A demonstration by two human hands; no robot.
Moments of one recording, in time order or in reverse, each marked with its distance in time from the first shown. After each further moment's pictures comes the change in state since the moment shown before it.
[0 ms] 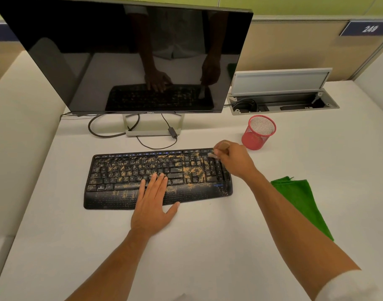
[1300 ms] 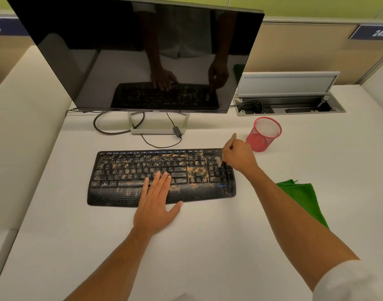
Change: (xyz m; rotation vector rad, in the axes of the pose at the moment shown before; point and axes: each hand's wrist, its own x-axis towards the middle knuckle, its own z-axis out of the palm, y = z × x) left_hand 0.000 -0.001 0.001 0.014 -0.010 -0.006; right_hand 0.018 -0.005 0.007 -0.086 0.048 0.224
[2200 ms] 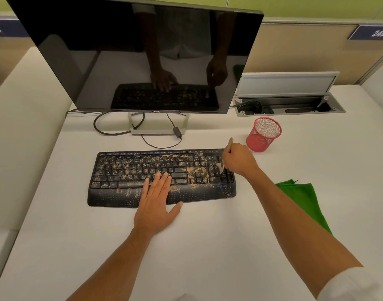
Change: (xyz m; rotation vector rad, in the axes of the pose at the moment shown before) left_hand 0.000 0.000 0.001 -0.014 0.009 0.007; right_hand -0.005 0.000 -0.002 -0.107 -0.094 -0.001
